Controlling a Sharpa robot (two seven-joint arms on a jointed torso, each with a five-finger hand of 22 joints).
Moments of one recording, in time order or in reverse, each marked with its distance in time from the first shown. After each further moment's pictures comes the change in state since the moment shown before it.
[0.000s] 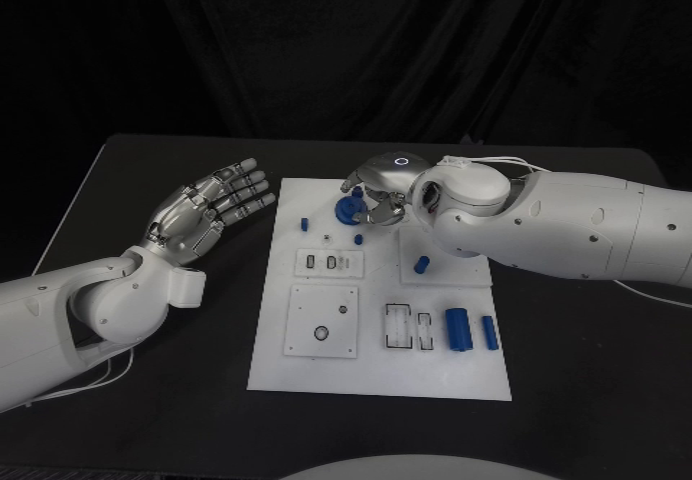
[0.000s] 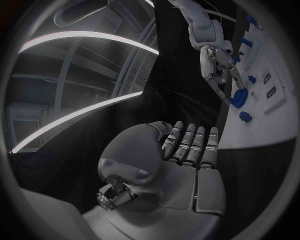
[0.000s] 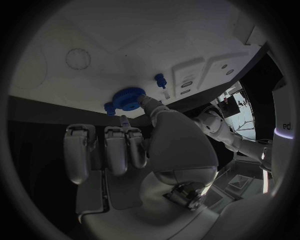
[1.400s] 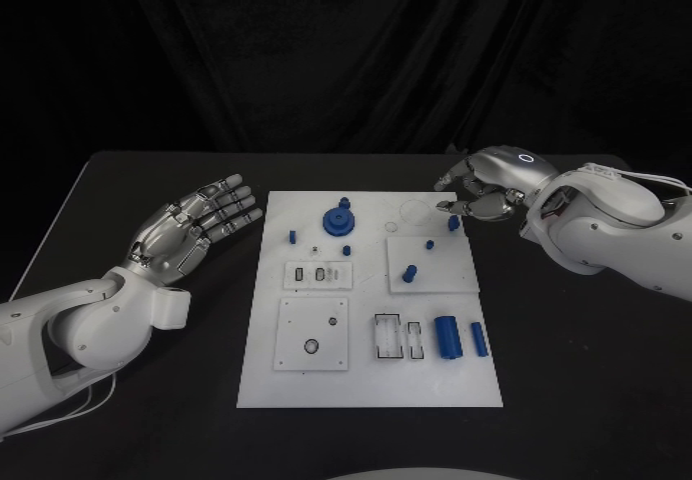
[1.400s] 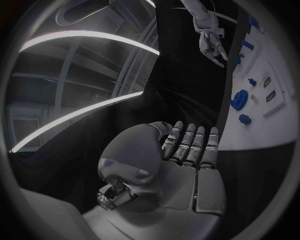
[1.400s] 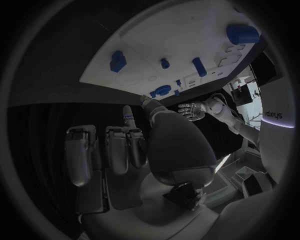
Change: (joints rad) left arm -0.002 -0.011 0.000 0.020 0.000 0.001 0.001; left_hand -0.004 0.004 0.003 -0.003 0.000 0.000 0.000 0.000 0.000 0.000 0.000 0.004 0.000 0.000 0.000 0.004 0.001 0.000 0.000 0.000 0.000 0.001; right arm 0.025 -0.483 -0.004 0.217 0.056 -0.181 0.117; right_hand 0.019 0.022 -0.086 0.062 -0.025 0.275 -0.020 0.041 0.007 0.000 -0.020 0.000 0.000 -0.001 -0.018 0.000 0.000 0.000 0.000 -0.016 0.037 0.000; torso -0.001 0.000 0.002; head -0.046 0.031
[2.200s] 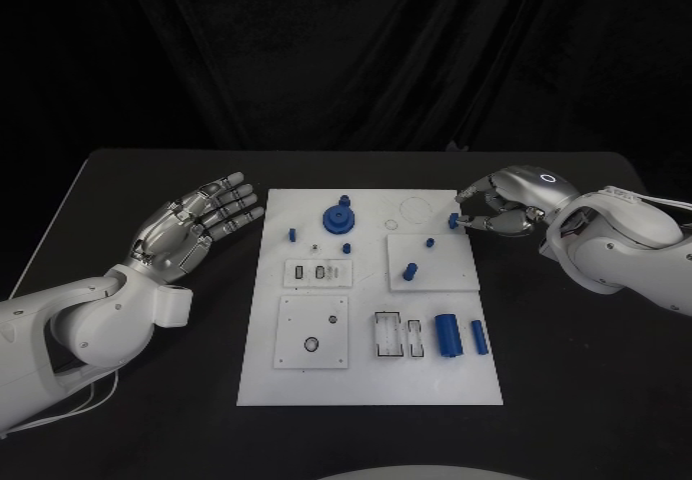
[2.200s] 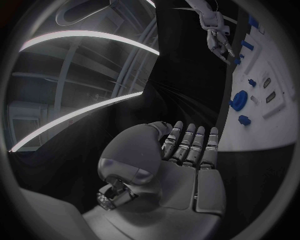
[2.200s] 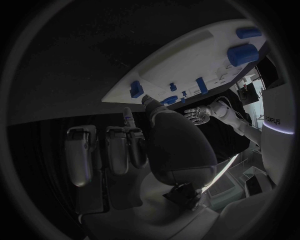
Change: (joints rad) left arm 0.000 0.005 0.000 0.000 0.000 0.001 0.000; left_hand -0.004 -0.004 0.000 0.000 0.000 0.000 0.000 0.000 0.000 0.000 0.000 0.000 0.000 0.000 0.000 0.004 0.001 0.000 0.000 0.000 0.000 0.000; right arm -0.076 -0.062 -0.001 -0.023 0.004 -0.043 0.001; right_hand -0.010 -0.009 -0.020 0.026 -0.053 -0.039 -0.007 -0.022 -0.009 -0.004 -0.004 0.000 0.000 0.004 -0.003 0.000 0.000 0.000 0.001 -0.007 0.000 0.000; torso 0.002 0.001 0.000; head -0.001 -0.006
